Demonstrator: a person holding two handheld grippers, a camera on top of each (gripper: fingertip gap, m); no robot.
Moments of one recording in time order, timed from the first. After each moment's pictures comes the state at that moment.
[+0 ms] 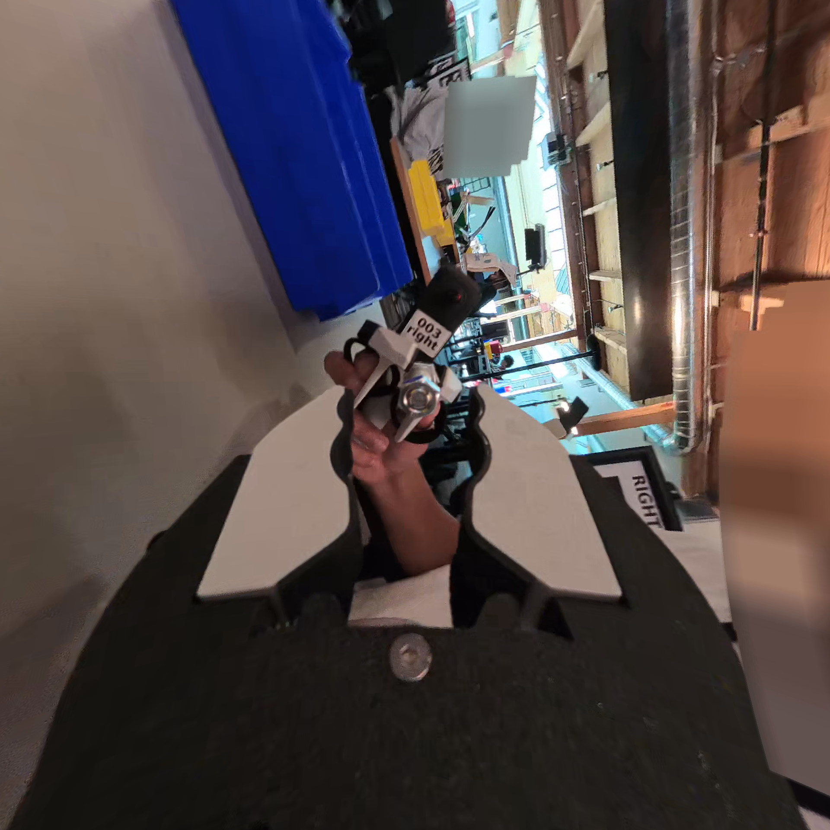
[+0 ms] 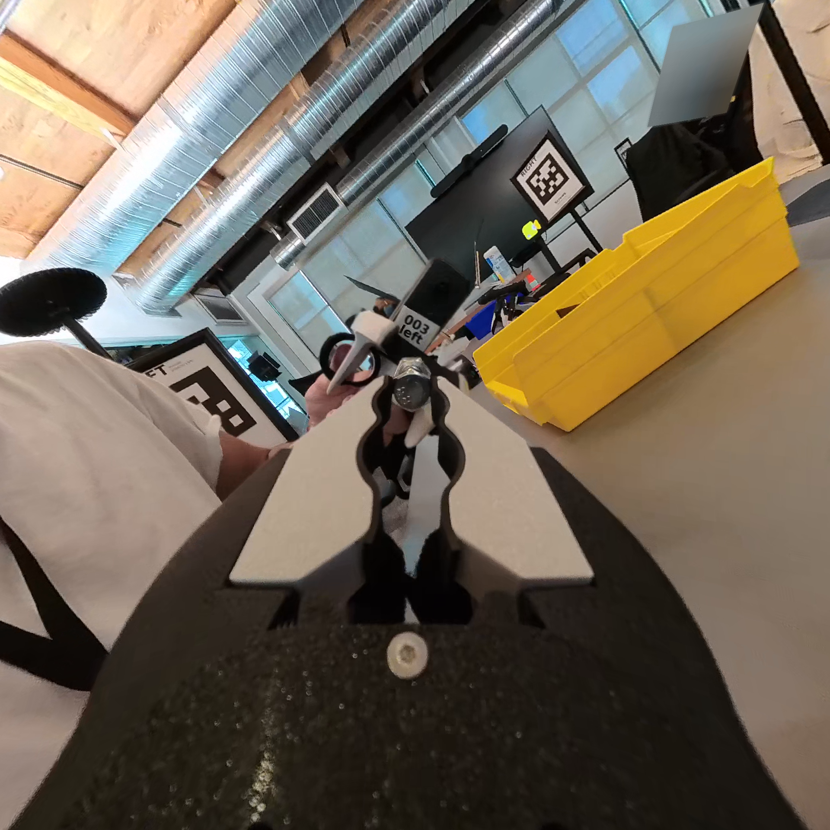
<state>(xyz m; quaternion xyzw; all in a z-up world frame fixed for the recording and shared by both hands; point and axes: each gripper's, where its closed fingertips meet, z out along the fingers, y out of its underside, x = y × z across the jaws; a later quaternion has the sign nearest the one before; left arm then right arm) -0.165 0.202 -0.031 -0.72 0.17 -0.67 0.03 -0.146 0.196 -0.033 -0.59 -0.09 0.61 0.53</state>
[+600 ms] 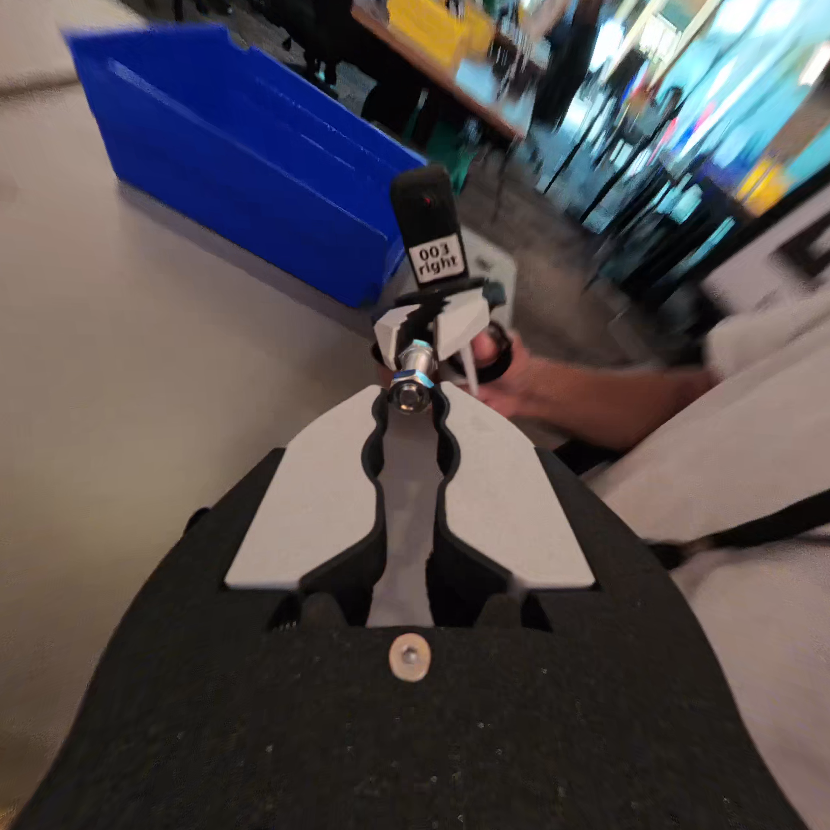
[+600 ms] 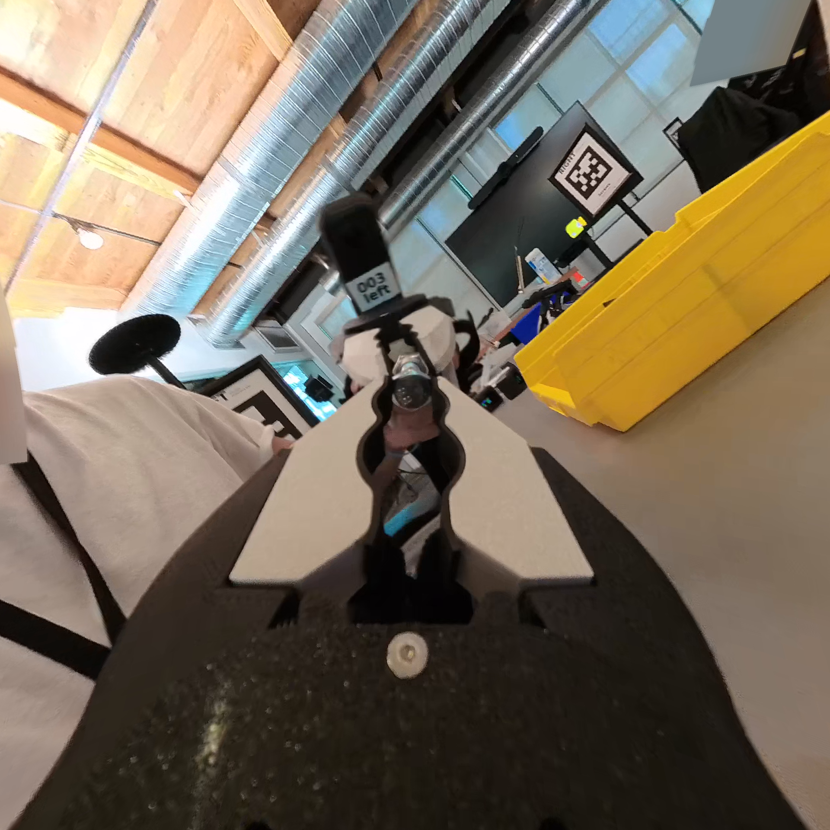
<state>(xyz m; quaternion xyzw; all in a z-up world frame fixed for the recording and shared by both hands) -0.166 0.188 -0.027 -0.61 0.56 -0.50 0.25 -0.154 0.193 -0.028 -0.55 -0.07 0.67 0.49</state>
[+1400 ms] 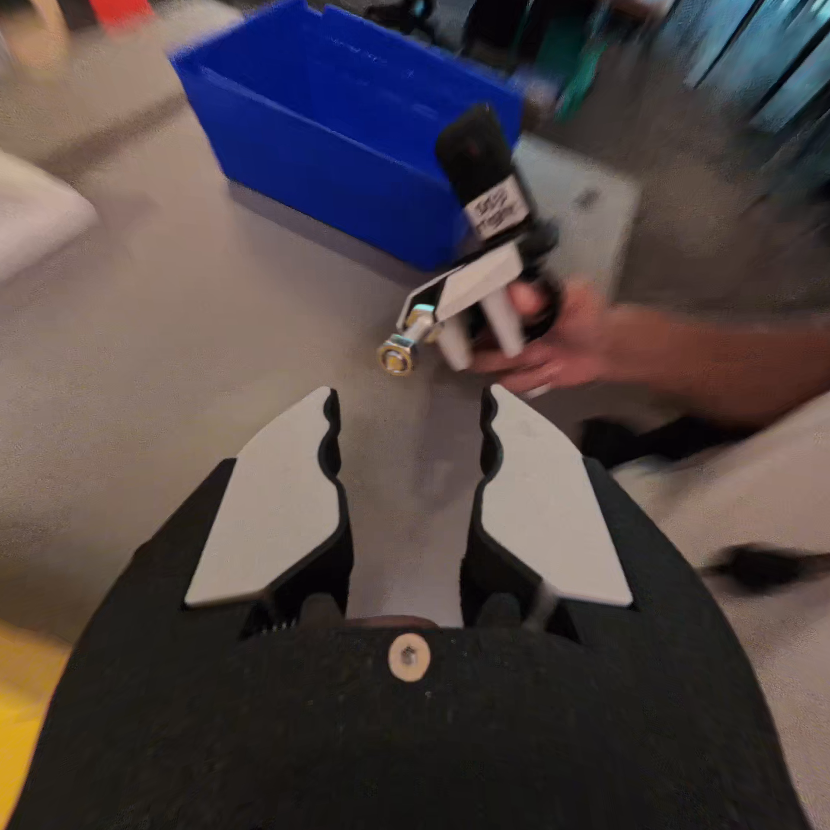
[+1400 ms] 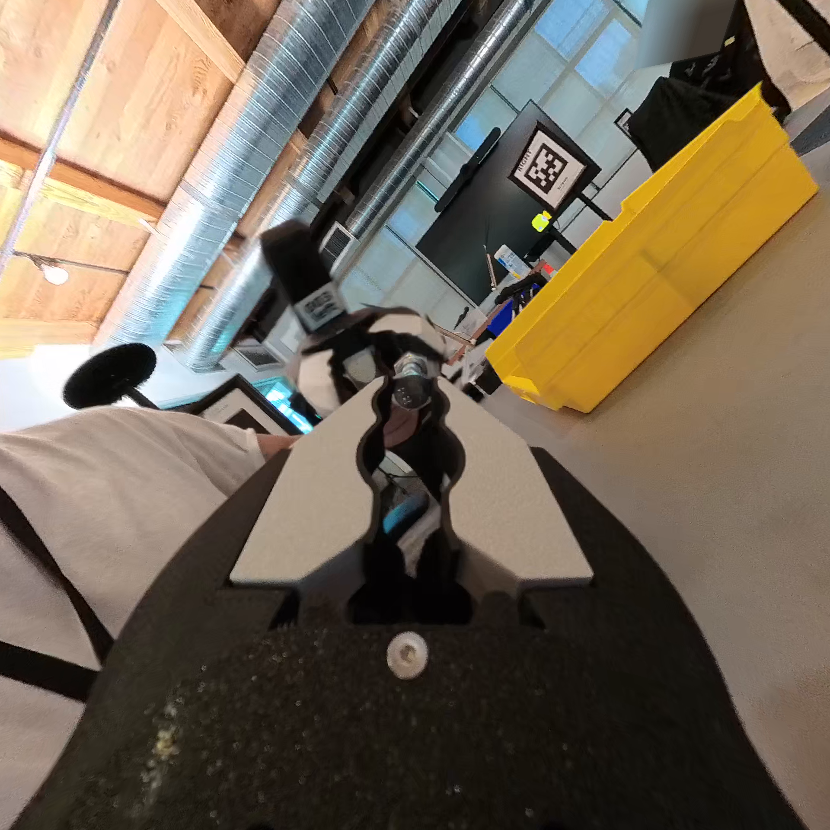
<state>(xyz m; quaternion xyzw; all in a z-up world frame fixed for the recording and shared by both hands) -0.171 0.195 -0.037 -0.67 0.53 -0.45 0.25 -0.140 0.205 -0.044 -0.58 -0.02 0.66 0.48</state>
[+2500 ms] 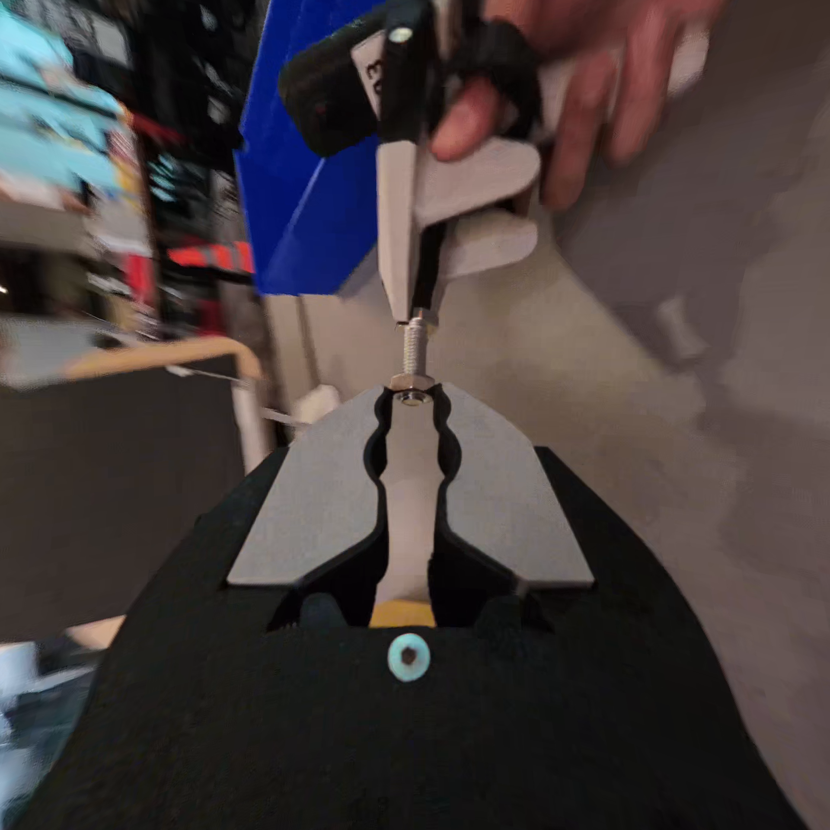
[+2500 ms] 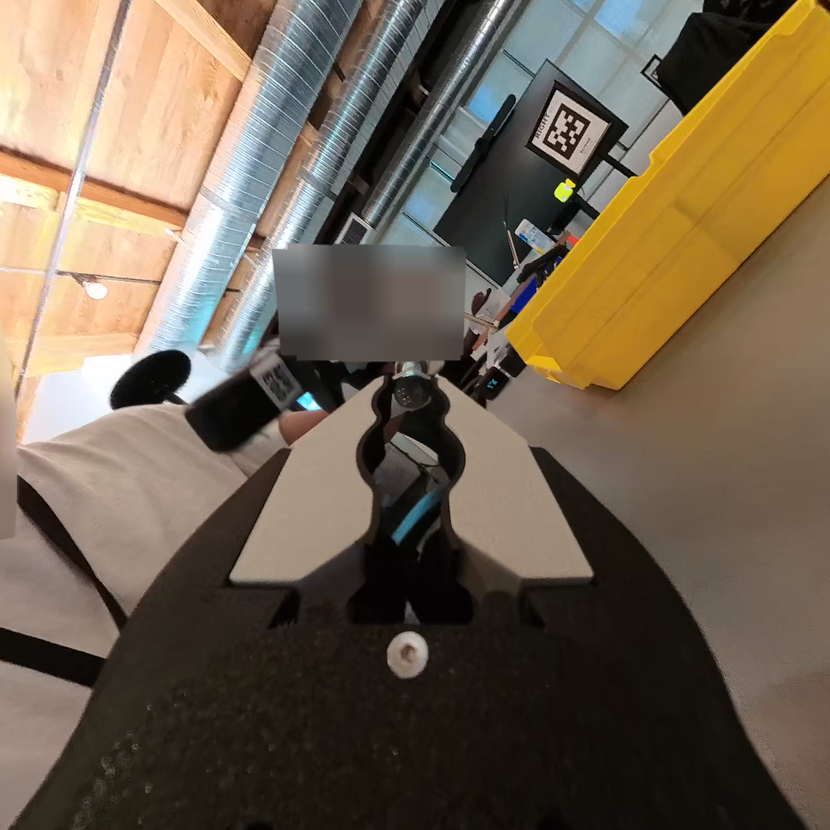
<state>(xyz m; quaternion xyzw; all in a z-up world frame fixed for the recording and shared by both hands) -0.166 0.216 -0.050 -0.23 0.84 0.02 0.48 -0.155 0.204 -0.049 -0.57 -0.02 0.70 0.44</state>
